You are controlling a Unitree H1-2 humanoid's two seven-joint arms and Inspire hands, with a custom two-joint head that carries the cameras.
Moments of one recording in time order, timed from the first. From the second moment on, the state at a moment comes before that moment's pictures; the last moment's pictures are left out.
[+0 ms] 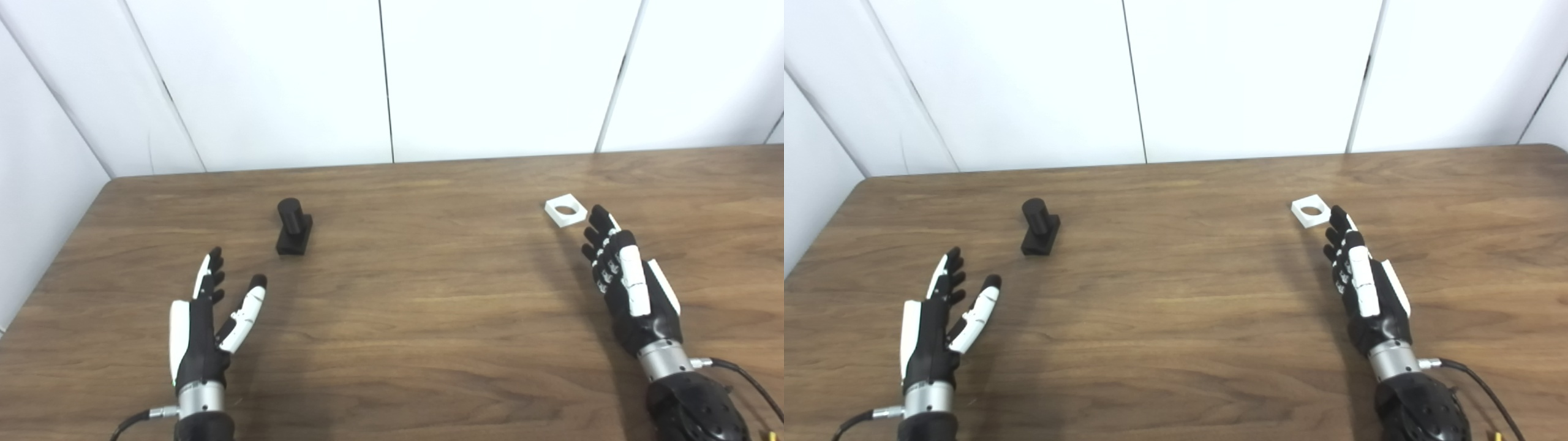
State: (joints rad) left arm 0.08 0.06 0.10 -0.30 0.46 0.28 0.18; right arm -0.07 -0.13 -0.11 -0.05 0.20 0.03 0.13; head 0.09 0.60
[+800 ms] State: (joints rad) left arm -0.11 0.12 -0.01 -0.15 0.80 0.47 0.16; right arm -0.08 -0.14 -0.10 -0.03 0.21 0.01 0.13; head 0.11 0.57
